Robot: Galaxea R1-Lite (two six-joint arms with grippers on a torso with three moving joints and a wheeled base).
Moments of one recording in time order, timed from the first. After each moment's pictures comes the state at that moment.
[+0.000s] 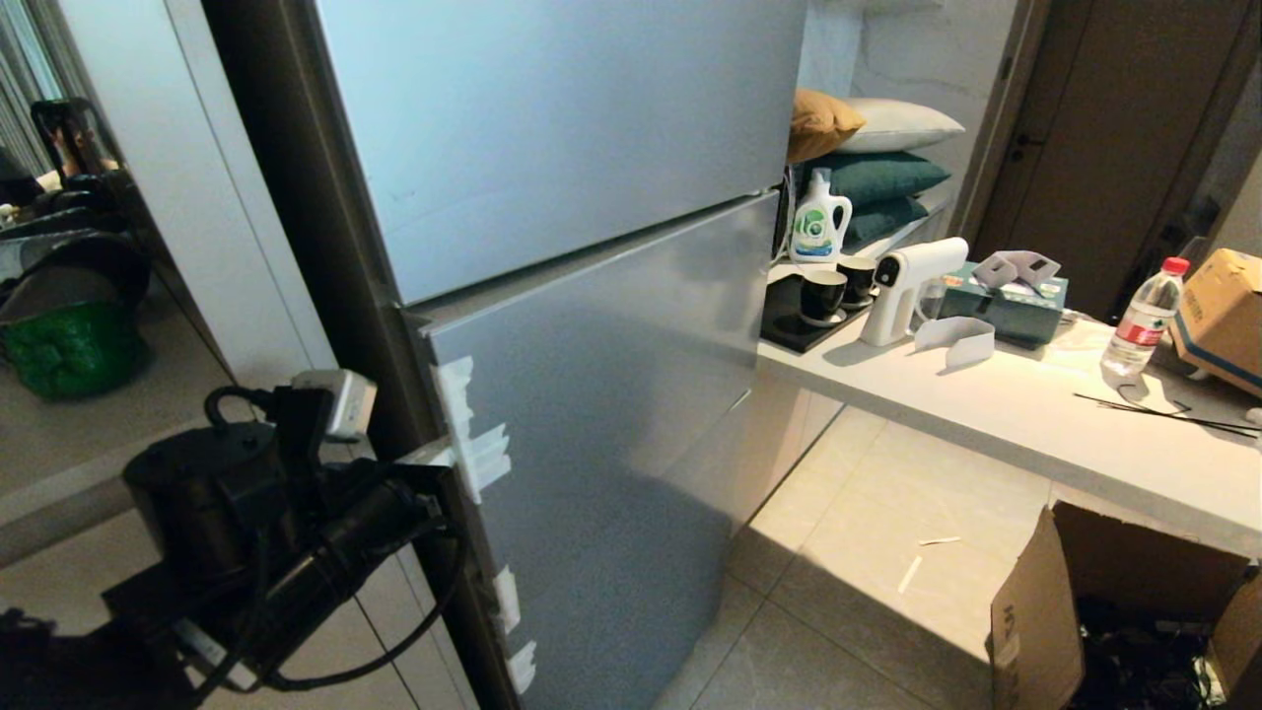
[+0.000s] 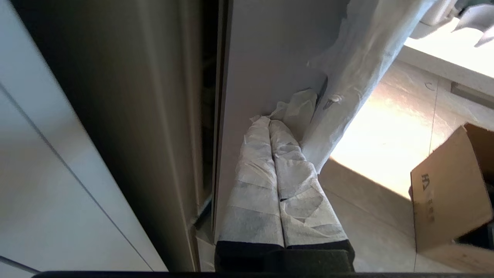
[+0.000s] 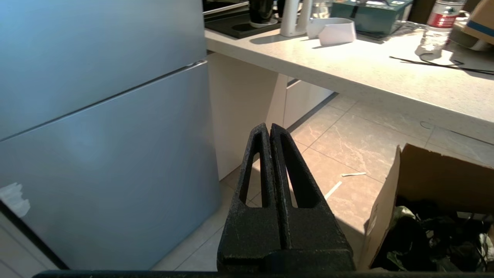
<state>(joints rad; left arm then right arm) -0.46 1.68 -0.37 -1.18 0.23 -0.08 0.00 0.00 0.00 -0.08 -0.01 0.02</state>
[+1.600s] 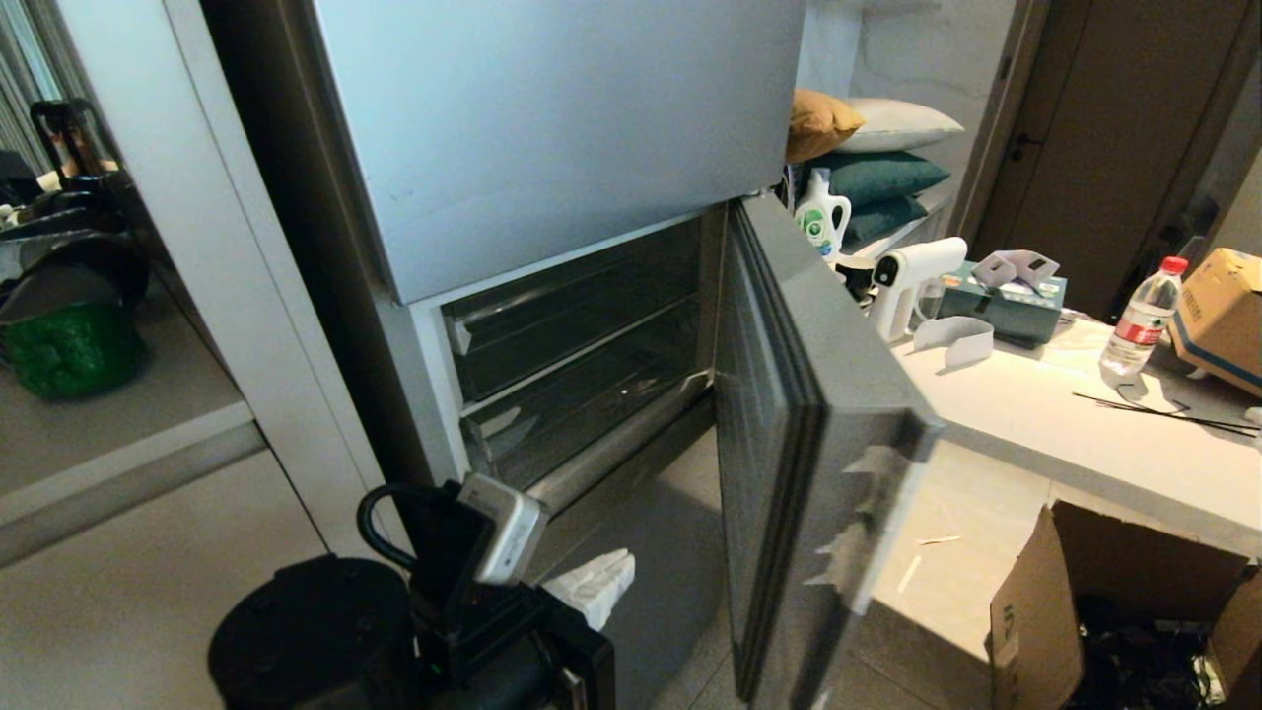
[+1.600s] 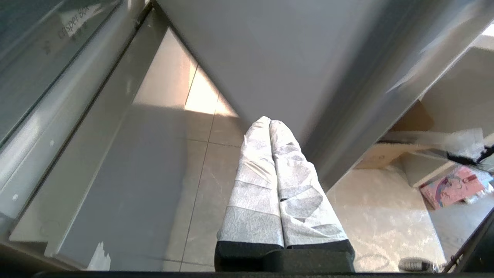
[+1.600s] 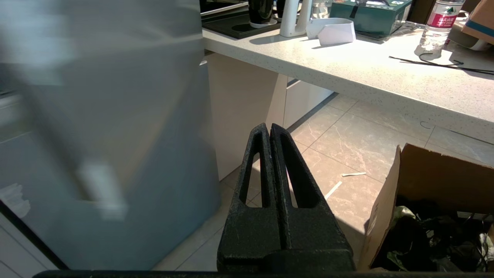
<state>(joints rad) -0.93 1.70 -0.32 -1.21 0.25 -0.12 0.00 0.00 0.00 -0.08 -0.01 0.02</state>
